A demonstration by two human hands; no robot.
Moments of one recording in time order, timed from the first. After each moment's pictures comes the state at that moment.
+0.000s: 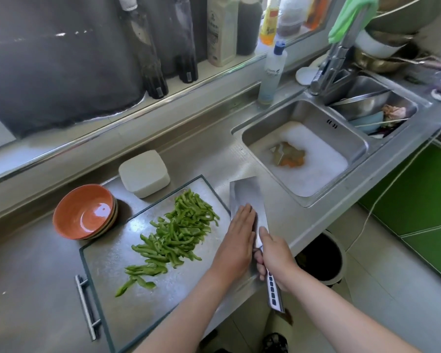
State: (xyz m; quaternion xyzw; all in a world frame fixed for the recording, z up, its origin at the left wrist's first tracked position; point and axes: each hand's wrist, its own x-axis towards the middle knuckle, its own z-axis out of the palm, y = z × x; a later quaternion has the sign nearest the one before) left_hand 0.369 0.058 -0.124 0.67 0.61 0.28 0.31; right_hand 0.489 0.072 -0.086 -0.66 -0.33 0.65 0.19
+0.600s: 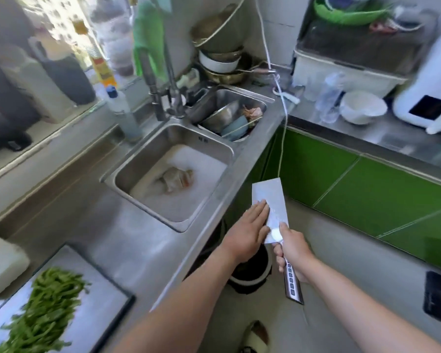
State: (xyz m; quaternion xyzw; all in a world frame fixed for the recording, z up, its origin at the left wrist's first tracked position) left_hand 0.683 0.177 -0.105 0.86 0.39 0.12 0.29; right_hand 0.816 0.112 -0.063 -0.73 -0.18 0.56 0.34
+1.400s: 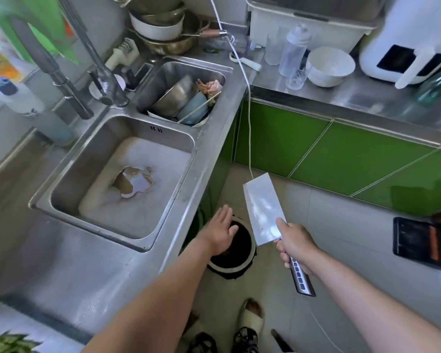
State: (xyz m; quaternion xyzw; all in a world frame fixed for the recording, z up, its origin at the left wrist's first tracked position) left_hand 0.701 0.235 -0.191 0.82 0.42 -0.16 0.37; right_hand 0.878 0.124 -0.093 -0.80 -0.14 0.53 0.25
